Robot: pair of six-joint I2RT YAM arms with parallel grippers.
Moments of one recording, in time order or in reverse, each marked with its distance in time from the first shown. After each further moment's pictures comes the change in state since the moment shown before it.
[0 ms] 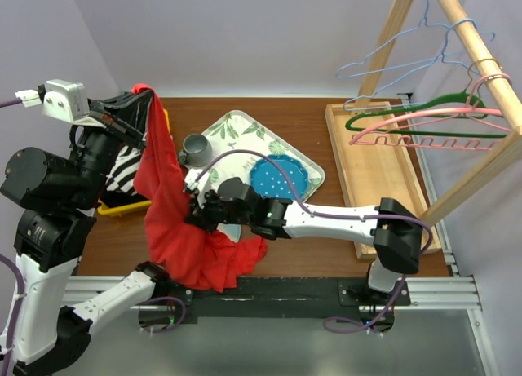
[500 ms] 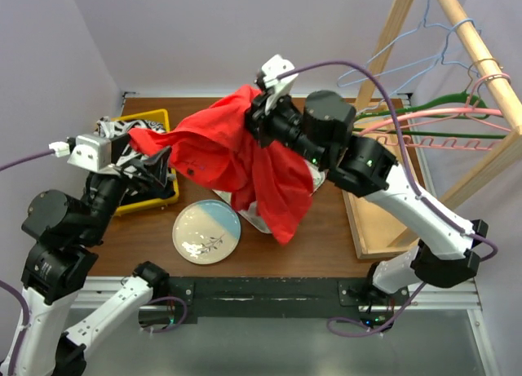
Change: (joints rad) left arm 0.000 -0.278 -0.336 -0.105 -0.028 0.099; right arm -0.189 -0.250 0.627 -0.620 0.311 -0.176
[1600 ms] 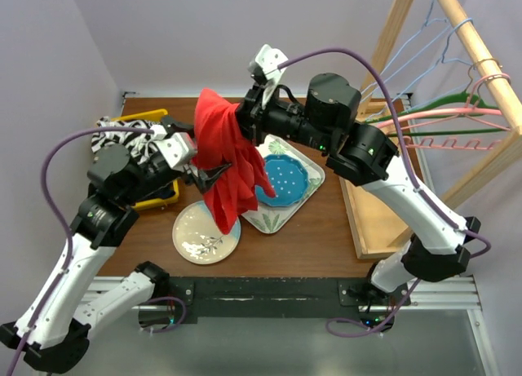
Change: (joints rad) left arm 0.000 0.220 -0.098 0.191 0.618 0.274; right arm -0.049 0.070 0.156 -0.023 -0.349 0.027
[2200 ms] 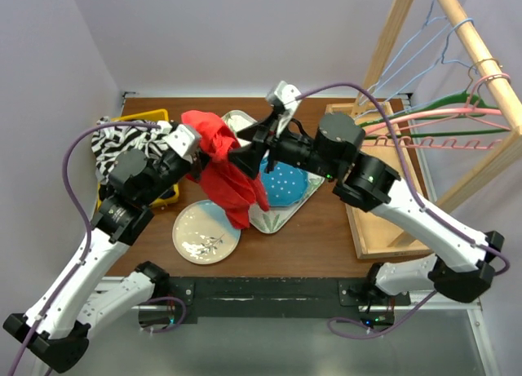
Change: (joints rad) left arm -0.005 0.005 -0.175 0.193 -0.156 -0.126; right arm 0.000 -0.212 -0.468 0.259 -0.012 0.170
